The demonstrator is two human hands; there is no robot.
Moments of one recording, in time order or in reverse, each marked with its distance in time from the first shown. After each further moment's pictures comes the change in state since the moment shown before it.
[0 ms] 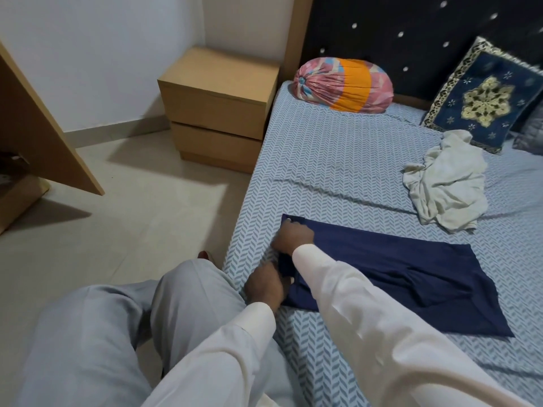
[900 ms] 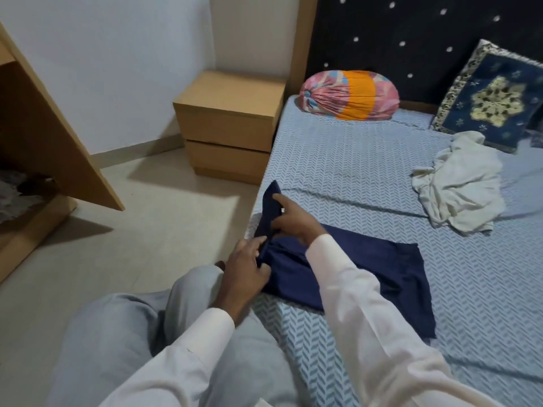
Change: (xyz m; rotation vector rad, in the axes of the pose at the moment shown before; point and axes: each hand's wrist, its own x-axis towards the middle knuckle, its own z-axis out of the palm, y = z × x) left_hand -0.031 -0.016 -0.104 -0.161 0.252 0.423; right_hand -0.030 -0.023 -0.068 0.946 -0.090 -0.251
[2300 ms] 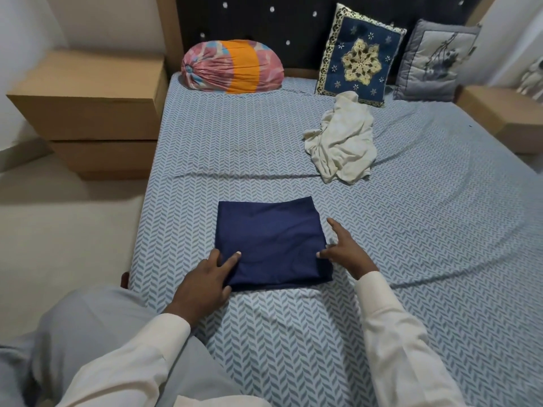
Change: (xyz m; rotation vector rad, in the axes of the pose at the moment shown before) left_hand -0.015 0.016 0.125 0.627 -0.520 0.499; right_hand -0.174 0.254 -0.199 0.178 0.471 0.260
